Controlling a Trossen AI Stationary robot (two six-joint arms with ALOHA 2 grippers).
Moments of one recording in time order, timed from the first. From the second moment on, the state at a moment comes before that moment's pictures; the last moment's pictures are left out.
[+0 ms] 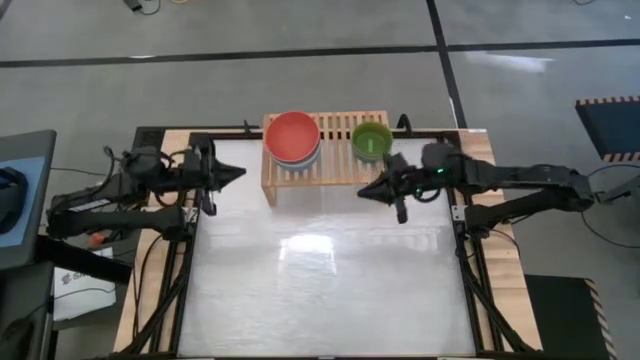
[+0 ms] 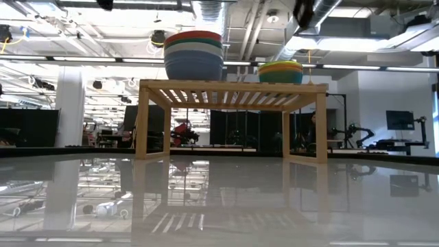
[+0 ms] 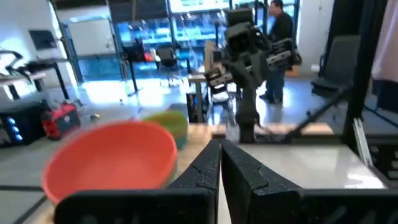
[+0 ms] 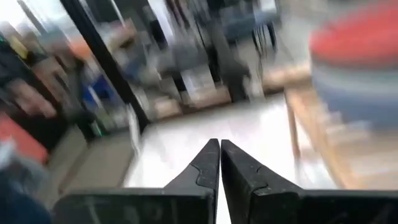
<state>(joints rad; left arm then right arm) 0.22 0.56 0.77 -0.14 0.04 0.07 -0.10 1.03 0.93 -0.02 -0.24 0.29</state>
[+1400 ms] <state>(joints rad) 0.19 0.00 0.13 -0.05 0.15 0.01 -0.04 0.20 0.13 0.22 -0.18 0.01</state>
